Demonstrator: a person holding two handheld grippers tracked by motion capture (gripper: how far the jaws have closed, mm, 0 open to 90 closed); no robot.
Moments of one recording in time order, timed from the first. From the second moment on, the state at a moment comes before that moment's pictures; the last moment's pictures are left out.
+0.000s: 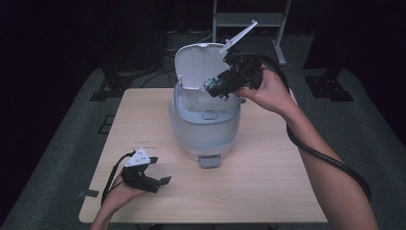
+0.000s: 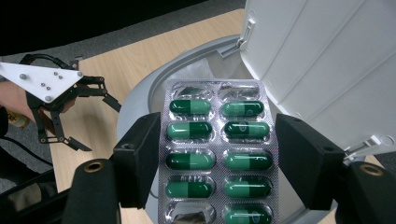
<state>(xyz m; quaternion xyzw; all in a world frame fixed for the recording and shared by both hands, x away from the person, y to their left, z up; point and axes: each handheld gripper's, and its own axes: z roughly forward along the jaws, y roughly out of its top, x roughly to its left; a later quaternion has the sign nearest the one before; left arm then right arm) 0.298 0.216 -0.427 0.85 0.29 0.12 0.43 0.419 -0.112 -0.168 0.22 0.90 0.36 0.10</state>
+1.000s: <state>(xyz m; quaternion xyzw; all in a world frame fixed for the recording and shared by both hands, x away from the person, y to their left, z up) 0.298 0.217 -0.428 0.84 0.29 0.12 0.43 0.445 -0.089 -0.188 0.22 0.91 0.35 0.08</state>
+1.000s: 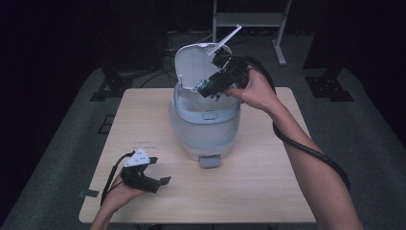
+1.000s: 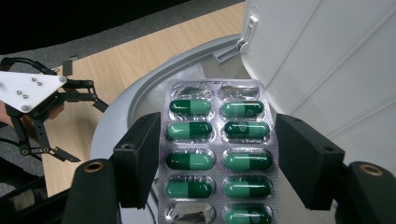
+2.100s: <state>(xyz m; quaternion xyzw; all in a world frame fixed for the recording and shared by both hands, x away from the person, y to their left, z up) 0.301 0.221 -0.429 0.84 0.30 0.11 0.44 0.459 -0.097 -0.196 0.23 0.90 0.36 0.07</state>
